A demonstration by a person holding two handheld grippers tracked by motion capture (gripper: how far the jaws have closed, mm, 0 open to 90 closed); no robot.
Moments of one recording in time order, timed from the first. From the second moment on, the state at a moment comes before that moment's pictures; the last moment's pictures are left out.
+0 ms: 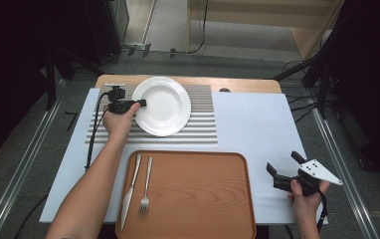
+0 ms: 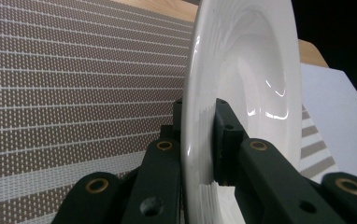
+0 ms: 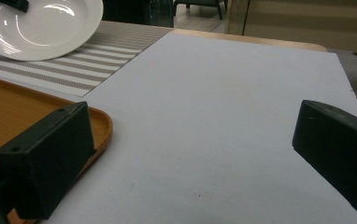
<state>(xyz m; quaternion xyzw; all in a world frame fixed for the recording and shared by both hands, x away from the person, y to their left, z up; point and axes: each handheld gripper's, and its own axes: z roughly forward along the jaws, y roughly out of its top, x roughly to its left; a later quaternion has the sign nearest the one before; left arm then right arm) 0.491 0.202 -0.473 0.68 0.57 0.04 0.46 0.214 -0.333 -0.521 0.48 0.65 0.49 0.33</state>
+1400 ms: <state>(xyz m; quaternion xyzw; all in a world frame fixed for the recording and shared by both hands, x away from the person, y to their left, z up) 0.459 0.202 -0.425 0.67 0.50 0.03 0.54 0.214 -0.333 -0.520 0.48 0.65 0.49 0.33</state>
